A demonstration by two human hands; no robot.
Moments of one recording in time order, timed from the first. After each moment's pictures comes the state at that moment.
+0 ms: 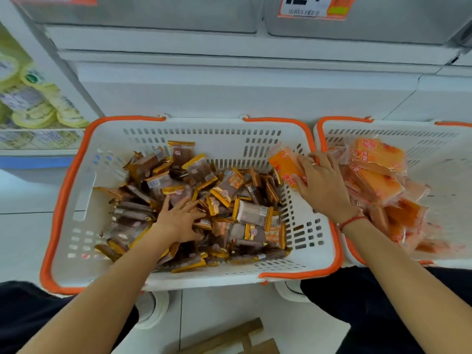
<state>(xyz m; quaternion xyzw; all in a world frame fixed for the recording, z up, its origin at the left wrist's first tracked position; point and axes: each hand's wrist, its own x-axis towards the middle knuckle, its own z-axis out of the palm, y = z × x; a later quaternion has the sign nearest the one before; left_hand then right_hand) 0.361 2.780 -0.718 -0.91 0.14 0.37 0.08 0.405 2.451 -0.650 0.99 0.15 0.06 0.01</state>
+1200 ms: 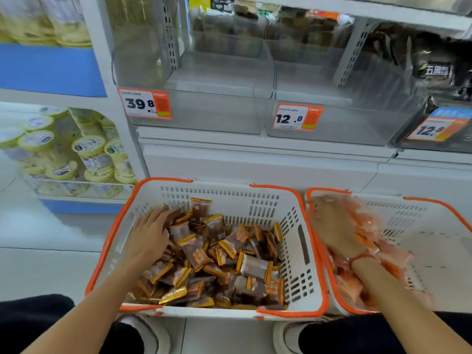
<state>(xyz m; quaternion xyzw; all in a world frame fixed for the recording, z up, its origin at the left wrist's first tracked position) 0.344 2.851 -0.639 -0.99 -0.09 -0.01 -0.13 0.388 2.452 -0.546 0.99 0.04 0.07 -0.12</state>
